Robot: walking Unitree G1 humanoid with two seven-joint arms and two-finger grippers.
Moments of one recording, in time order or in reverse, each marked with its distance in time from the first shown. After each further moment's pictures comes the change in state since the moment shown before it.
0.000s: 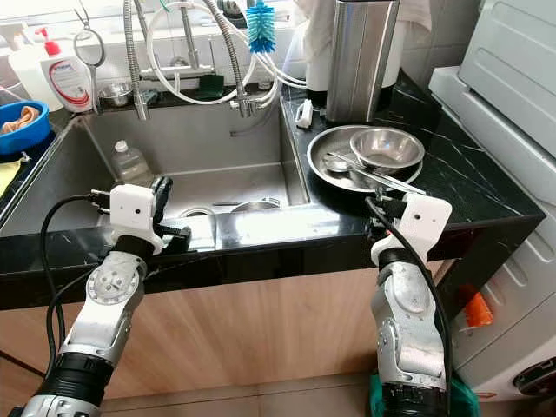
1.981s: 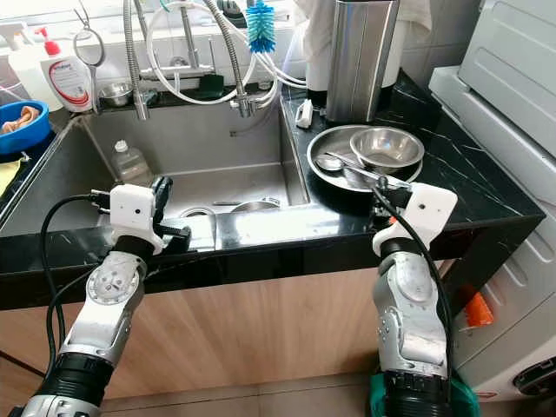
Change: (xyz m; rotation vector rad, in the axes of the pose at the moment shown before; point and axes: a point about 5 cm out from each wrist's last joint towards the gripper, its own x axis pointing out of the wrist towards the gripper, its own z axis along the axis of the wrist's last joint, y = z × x) left arm 0.000 0.000 0.000 0.000 0.000 0.000; right arm 0.008 0.009 0.010 0.036 -0.024 0.075
